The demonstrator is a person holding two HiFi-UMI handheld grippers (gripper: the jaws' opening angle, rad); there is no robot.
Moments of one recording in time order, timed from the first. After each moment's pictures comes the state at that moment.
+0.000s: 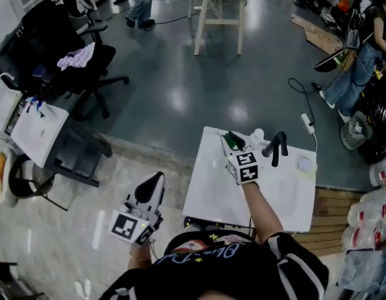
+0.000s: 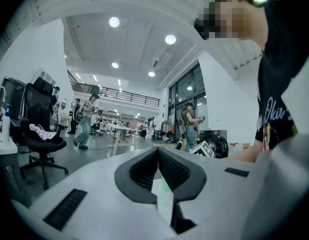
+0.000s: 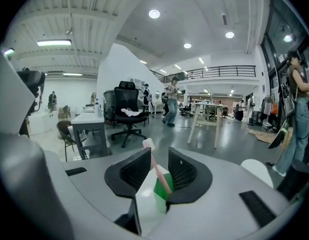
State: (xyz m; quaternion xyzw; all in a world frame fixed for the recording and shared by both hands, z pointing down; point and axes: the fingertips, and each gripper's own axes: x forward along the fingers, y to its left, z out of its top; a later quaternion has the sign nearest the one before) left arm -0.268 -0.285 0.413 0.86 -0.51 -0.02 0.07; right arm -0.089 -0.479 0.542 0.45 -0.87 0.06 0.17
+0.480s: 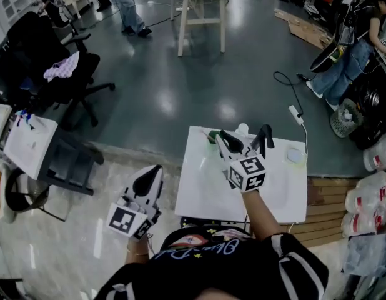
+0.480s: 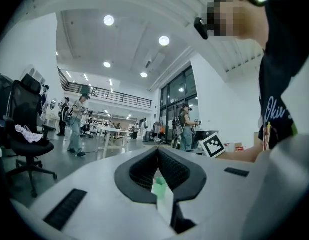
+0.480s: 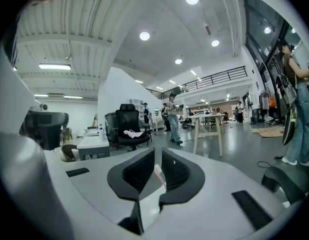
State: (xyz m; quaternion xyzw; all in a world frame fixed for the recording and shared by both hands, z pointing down) left arm -0.234 -0.306 0.402 0.88 -0.47 -0.02 0.05; right arm -0.068 -0.438 0.462 0.45 -0.89 0.07 0.05
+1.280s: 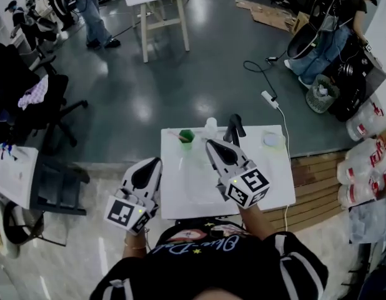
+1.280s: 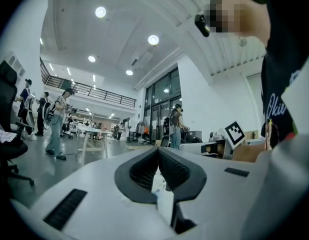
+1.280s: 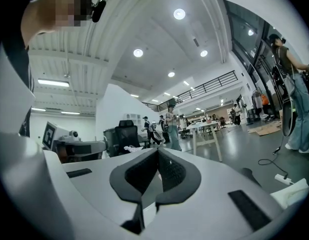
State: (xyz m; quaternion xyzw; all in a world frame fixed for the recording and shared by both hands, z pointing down) left arm -0.158 -0.335 0.395 0.93 -0.38 -0.02 0.04; right arm -0.018 -0.369 0.404 0.46 -0.88 0.08 -0.03
